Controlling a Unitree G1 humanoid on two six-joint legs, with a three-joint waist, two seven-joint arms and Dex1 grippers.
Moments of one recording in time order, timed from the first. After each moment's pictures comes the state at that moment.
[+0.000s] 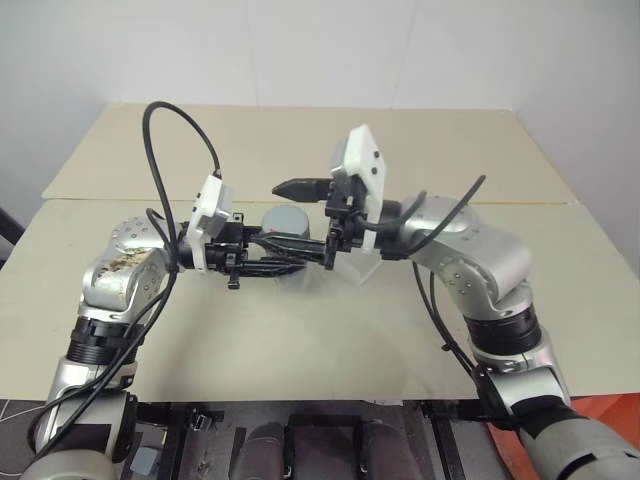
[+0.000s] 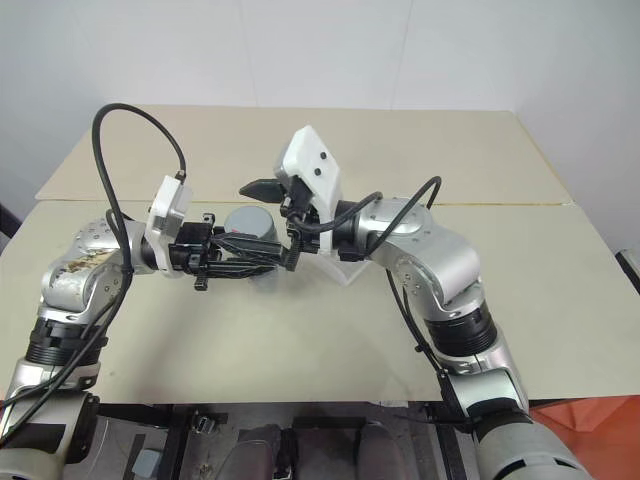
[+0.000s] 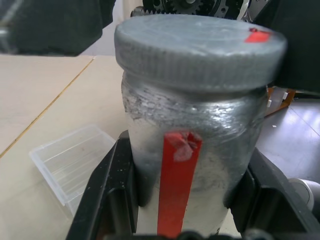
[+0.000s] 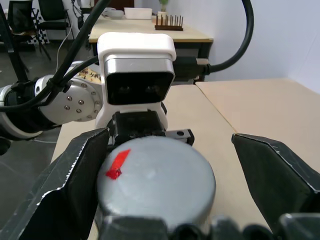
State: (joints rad) left arm -0.63 0.66 -0.02 0.02 -0.57 0.42 -1.38; right arm -0.85 -0.36 0.20 -0.29 0.57 0.75 0.74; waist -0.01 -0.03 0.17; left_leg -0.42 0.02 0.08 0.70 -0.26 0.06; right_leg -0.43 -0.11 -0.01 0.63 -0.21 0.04
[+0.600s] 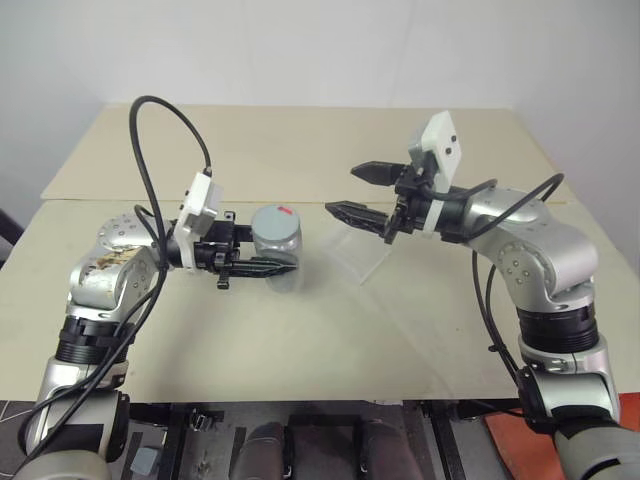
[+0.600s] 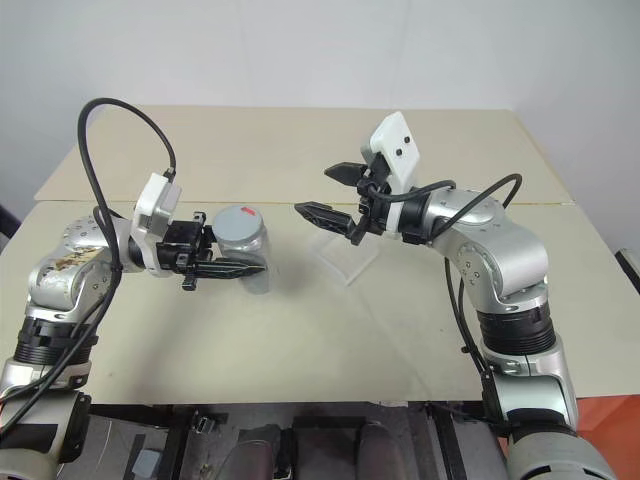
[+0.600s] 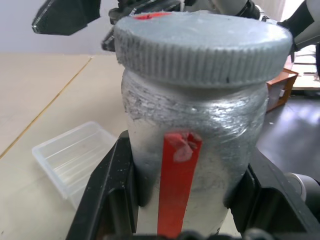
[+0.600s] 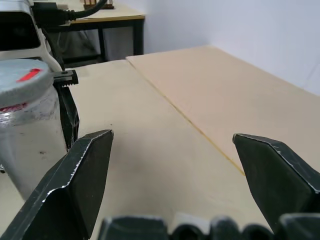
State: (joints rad) left arm -0.63 0.68 0.00 0.02 -0.59 0.42 -1.43; right arm -0.80 -0.53 0.06 -0.22 0.57 0.75 0.72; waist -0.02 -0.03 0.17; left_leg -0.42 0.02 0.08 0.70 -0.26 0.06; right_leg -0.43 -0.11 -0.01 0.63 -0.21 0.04
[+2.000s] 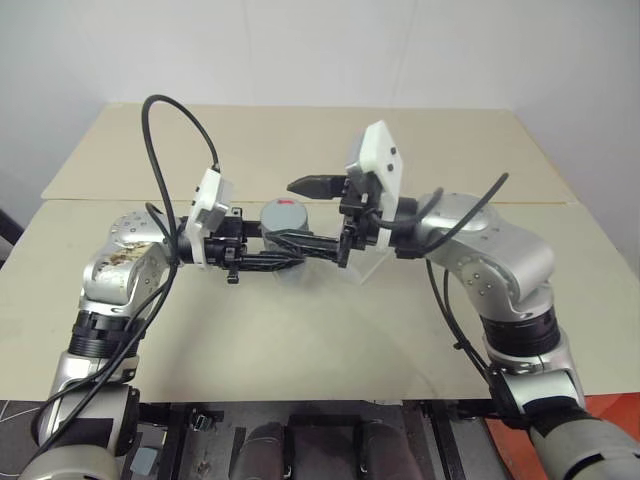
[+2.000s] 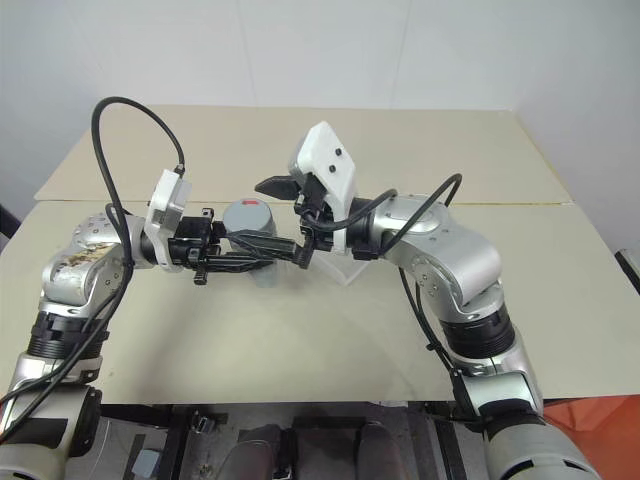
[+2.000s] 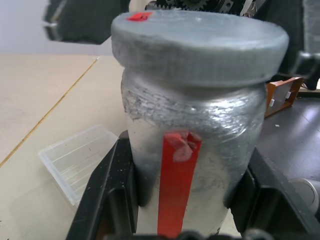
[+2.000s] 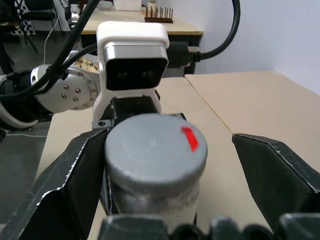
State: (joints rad) left arm -0.66 0.64 -0.01 0.06 -0.55 0.42 -1.39; right arm -0.84 -0.42 0.17 -0.35 0.58 0.79 0.72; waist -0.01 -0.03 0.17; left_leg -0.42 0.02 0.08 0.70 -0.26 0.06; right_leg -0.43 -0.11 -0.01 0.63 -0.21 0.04
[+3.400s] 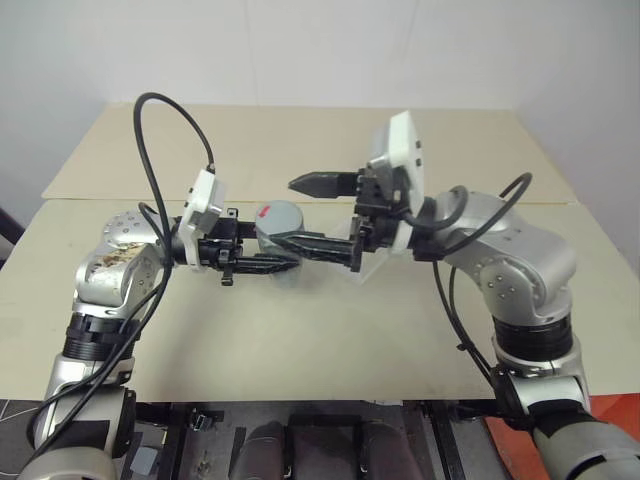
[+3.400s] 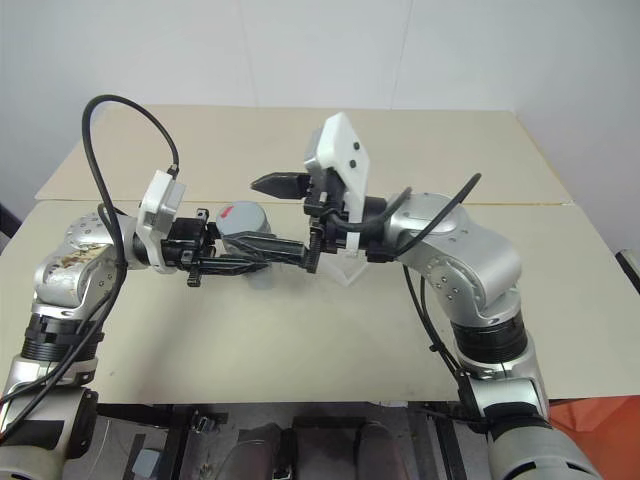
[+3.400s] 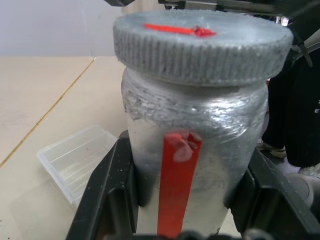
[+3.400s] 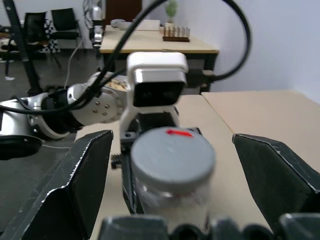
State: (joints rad) left arm -0.65 0.65 0.01 0.04 -0.55 0.42 -1.42; right arm -0.84 -0.41 0.14 -0.40 0.68 0.81 0.75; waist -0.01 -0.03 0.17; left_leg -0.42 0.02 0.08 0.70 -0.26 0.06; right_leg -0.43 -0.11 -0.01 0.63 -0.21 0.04
